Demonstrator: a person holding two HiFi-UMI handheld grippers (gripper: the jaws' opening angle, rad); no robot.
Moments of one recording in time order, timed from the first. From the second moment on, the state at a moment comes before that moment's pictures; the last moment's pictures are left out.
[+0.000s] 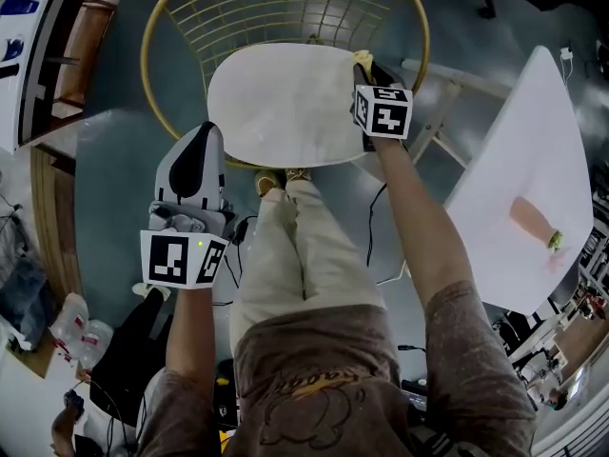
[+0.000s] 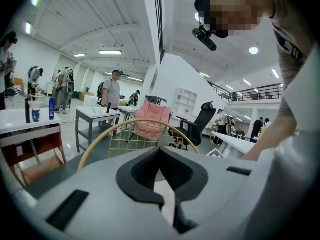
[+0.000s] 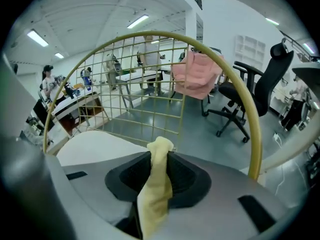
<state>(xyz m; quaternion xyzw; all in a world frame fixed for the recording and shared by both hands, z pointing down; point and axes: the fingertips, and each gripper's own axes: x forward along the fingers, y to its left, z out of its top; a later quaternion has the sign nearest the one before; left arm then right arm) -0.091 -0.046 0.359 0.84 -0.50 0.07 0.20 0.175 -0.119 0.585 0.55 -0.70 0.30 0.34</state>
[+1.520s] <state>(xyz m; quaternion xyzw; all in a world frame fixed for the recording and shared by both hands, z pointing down) -0.108 -0.054 0.390 0.82 -0.51 0.08 0.24 0.097 -0.135 0.632 0.48 -0.74 0.31 0.36</state>
